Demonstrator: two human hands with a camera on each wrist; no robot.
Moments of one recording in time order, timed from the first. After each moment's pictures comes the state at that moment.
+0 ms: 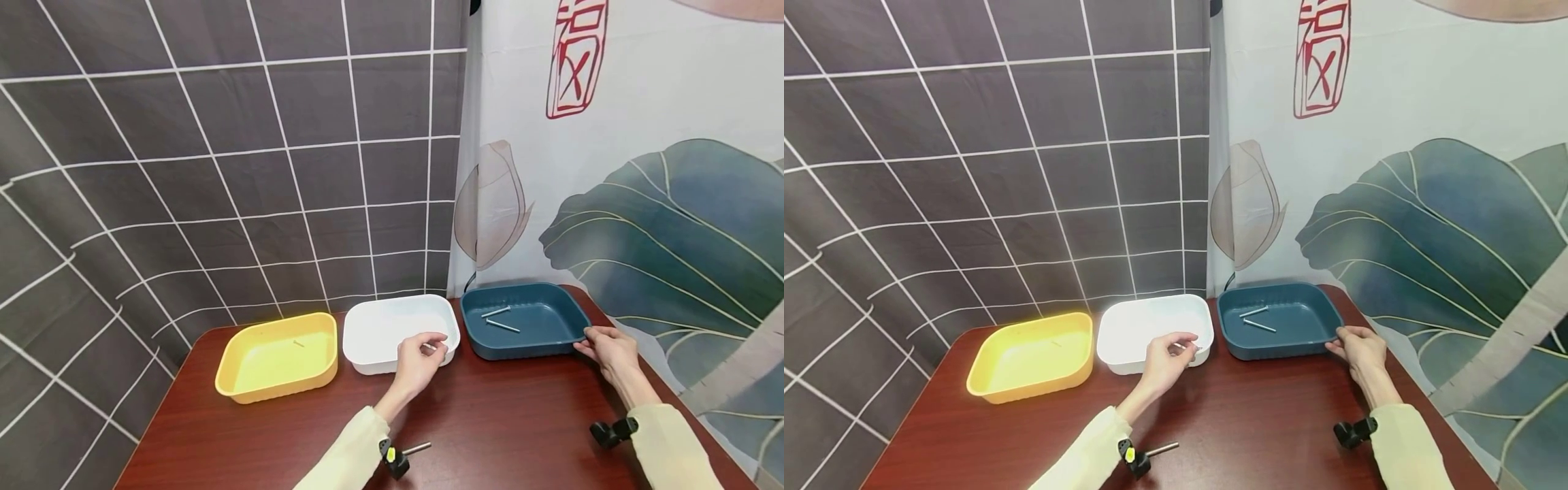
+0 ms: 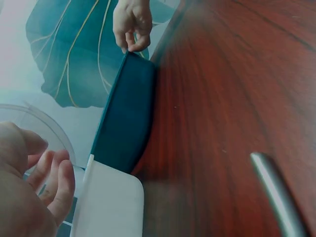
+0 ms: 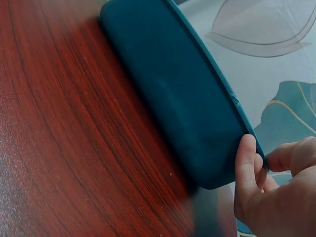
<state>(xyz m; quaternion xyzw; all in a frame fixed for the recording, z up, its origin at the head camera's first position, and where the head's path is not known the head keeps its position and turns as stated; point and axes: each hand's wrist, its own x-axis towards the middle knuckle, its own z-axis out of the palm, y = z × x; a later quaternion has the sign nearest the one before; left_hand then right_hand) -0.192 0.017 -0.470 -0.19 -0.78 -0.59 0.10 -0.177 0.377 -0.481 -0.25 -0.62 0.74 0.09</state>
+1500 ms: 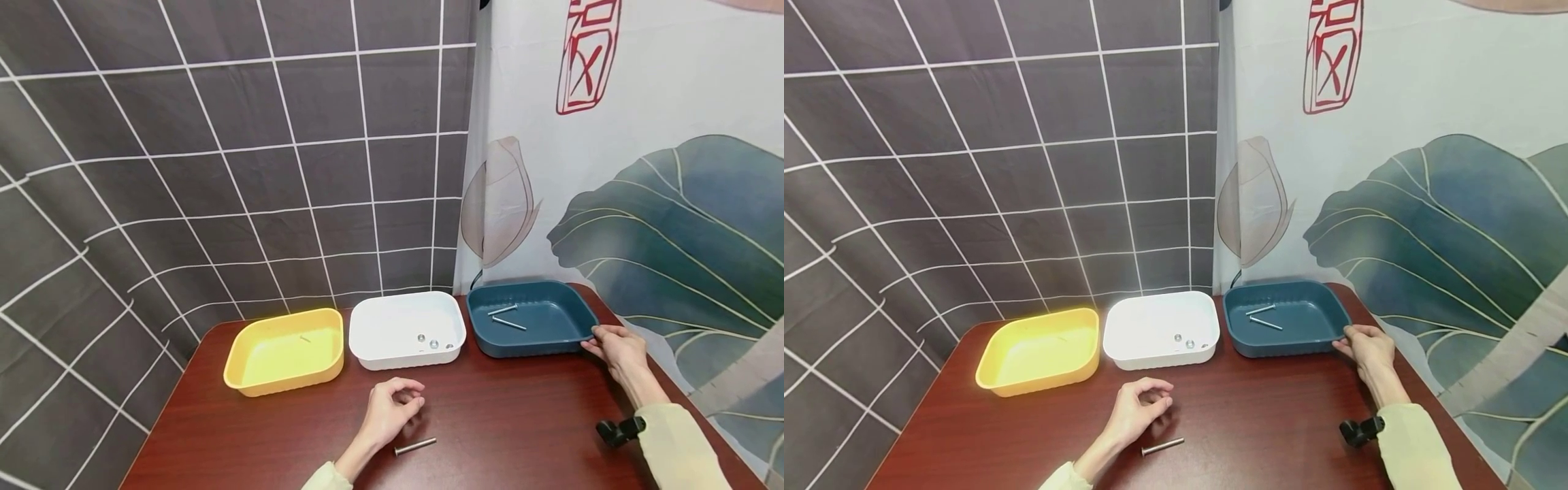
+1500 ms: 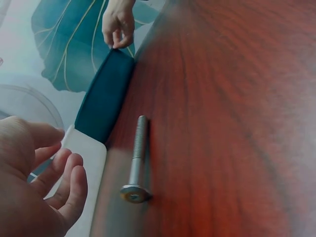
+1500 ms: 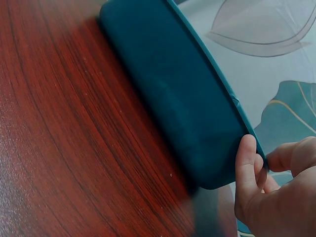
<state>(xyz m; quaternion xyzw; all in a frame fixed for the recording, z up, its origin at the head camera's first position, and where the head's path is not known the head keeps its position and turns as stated) -0.131 -0.053 -0.500 -0.16 -0.78 -0.60 0.02 -0.177 0.377 -0.478 -0.26 -0.60 0.75 0.08</state>
